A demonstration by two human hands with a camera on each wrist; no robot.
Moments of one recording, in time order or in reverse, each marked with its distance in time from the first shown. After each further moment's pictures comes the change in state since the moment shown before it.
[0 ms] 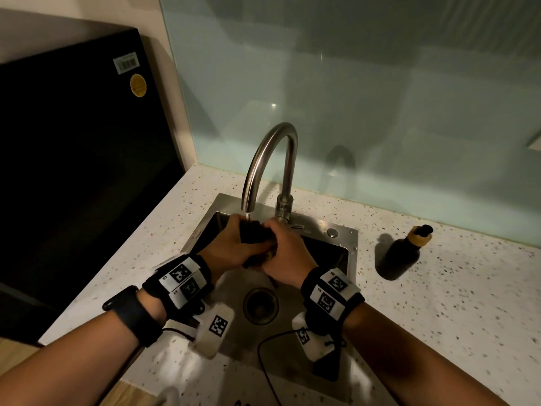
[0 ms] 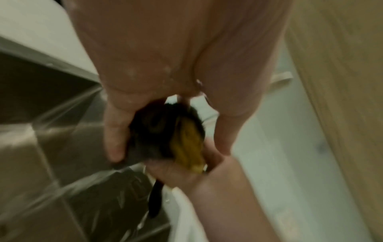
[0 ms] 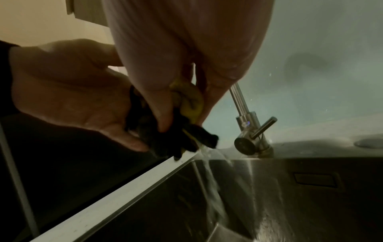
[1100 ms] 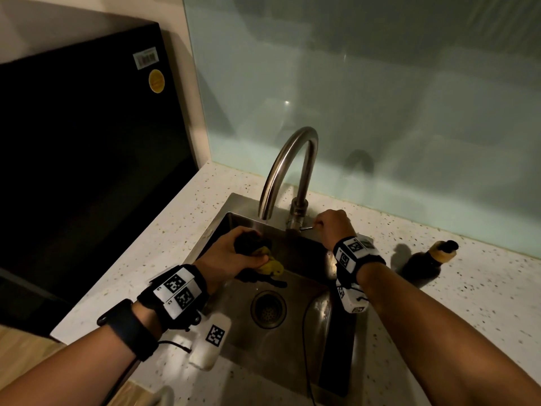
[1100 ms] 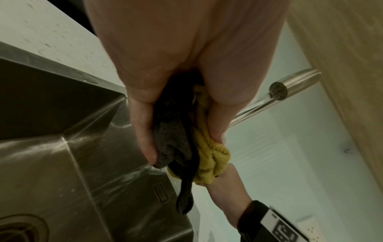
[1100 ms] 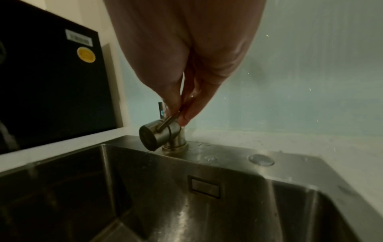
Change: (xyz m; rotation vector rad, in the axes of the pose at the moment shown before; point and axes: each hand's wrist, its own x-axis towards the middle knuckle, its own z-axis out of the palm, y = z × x) left_hand 0.000 -0.022 -0.027 -0.084 0.039 -0.020; right_hand 0.079 0.078 -0.056 -0.480 0.099 0.295
